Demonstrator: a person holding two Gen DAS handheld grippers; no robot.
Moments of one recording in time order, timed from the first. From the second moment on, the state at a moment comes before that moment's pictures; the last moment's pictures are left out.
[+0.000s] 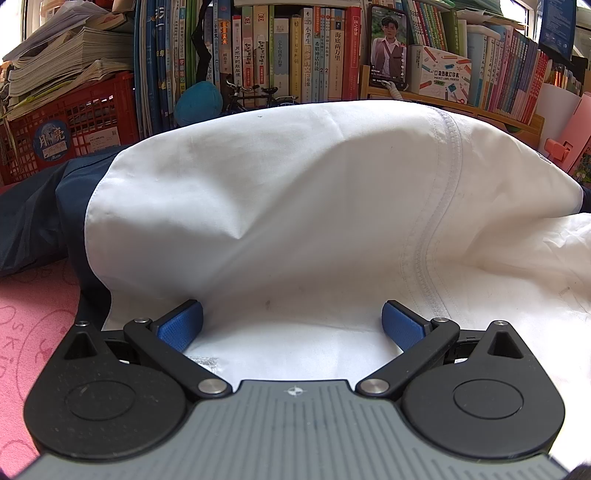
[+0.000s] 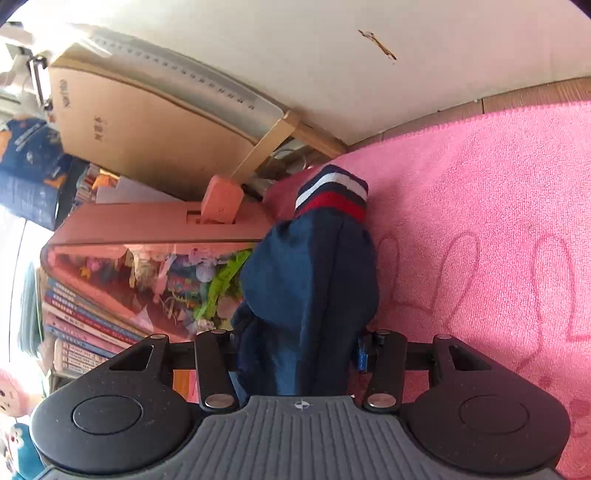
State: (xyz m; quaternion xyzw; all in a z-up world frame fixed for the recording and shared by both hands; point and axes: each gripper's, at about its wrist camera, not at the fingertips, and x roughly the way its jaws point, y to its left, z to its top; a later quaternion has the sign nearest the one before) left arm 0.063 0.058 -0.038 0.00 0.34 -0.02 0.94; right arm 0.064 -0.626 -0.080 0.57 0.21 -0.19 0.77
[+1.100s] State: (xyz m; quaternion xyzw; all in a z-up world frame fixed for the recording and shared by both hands) left arm -0.041 0.101 0.017 -0.06 0.26 -0.10 0.96; right arm -0.070 -0.403 0.009 0.06 0.27 0.05 0.96
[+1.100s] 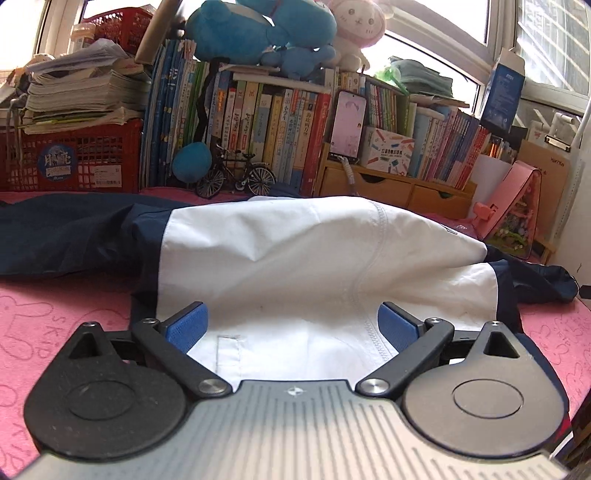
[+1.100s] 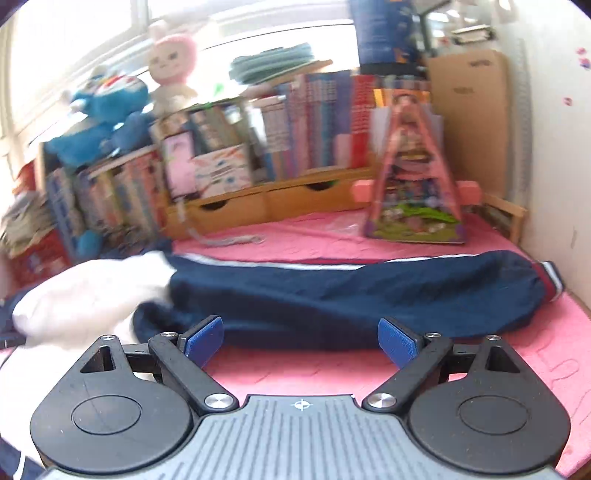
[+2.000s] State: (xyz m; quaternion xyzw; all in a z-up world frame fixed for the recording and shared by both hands) left arm -0.073 0.152 -0.017 -0.20 0.28 -0.01 0.94; right arm -0.057 -0.304 -0.053 0.16 0.31 0.18 0.92
